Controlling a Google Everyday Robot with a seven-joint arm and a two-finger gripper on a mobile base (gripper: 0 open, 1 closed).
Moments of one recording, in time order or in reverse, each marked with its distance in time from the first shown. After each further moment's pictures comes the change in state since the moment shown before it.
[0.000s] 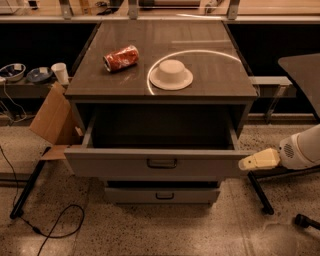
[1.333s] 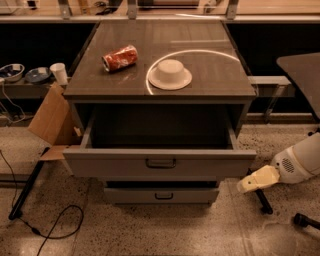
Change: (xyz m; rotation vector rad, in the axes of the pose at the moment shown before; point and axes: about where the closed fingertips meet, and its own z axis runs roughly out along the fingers) arm 0.050 0.033 0.015 -0.209 0.159 -0.160
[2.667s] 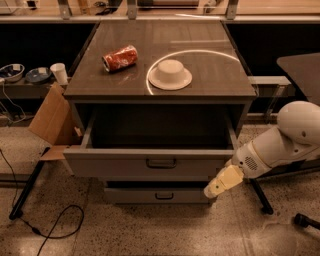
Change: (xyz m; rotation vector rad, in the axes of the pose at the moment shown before) arm -0.044 0.102 0.043 -0.187 -0.018 -0.363
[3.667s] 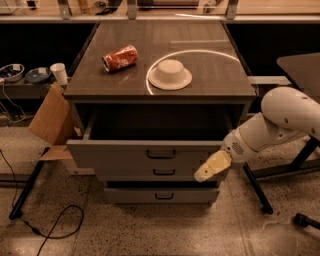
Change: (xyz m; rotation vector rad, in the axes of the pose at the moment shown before) arm -0.042 -0.024 0.002 0.110 0.013 -0.025
